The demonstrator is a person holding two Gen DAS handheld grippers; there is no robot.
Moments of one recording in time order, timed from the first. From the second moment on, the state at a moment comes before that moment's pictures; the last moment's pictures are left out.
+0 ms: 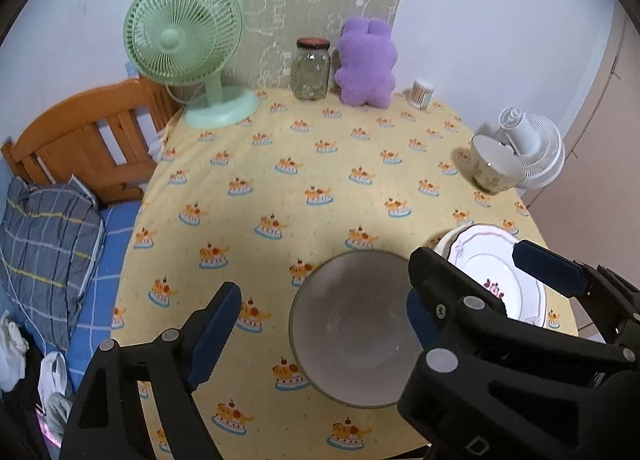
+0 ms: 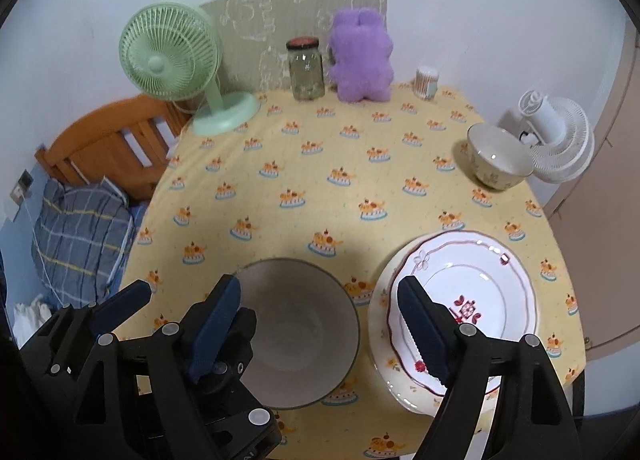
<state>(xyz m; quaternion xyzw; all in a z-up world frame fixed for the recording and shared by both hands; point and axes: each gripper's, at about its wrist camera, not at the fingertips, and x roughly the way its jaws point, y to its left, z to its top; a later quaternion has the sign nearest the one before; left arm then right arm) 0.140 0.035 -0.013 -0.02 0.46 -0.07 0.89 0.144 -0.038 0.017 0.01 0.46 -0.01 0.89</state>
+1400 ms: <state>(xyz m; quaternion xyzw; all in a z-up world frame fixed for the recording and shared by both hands) 0.228 -0.177 0.001 -0.03 0.43 0.01 0.90 0.227 -0.255 0.047 -0.01 0.43 0.02 0.90</state>
